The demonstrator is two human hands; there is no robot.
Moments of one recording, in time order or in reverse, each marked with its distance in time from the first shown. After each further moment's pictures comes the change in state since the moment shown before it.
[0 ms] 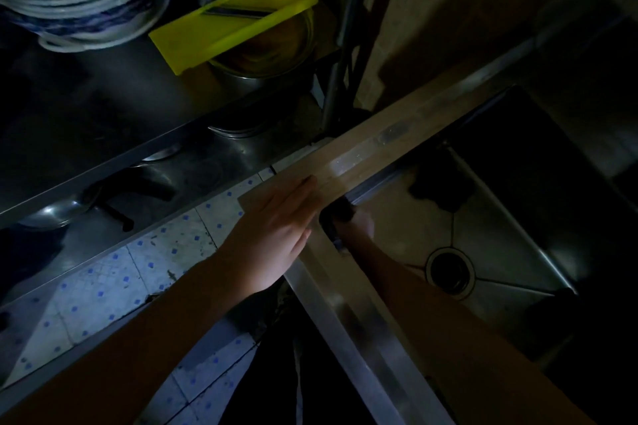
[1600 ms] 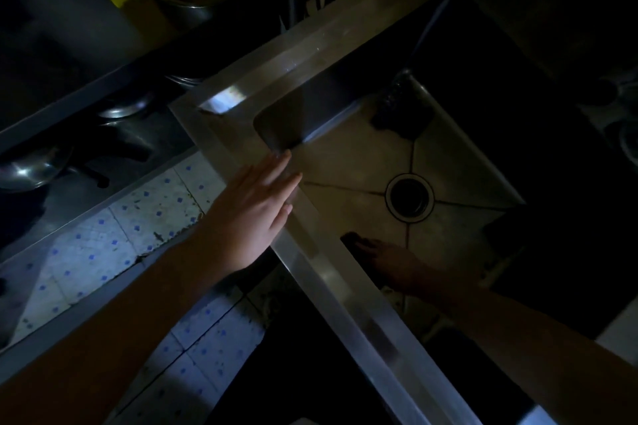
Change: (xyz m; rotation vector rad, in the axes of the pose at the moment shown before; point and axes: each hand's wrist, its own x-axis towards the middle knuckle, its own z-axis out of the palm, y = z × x) left_hand -0.049 0.111 0.016 -0.124 -0.088 -0.078; right_hand -0.105 0.242 -0.029 -0.848 -0.439 -0.849
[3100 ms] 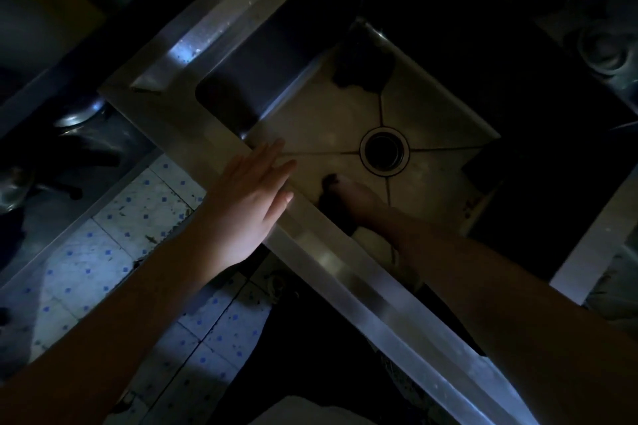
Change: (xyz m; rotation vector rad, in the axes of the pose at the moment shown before) left_hand 0.001 0.036 0.011 0.015 -0.194 0.110; right_hand 0.036 -0.014 -0.028 0.446 0.252 0.455
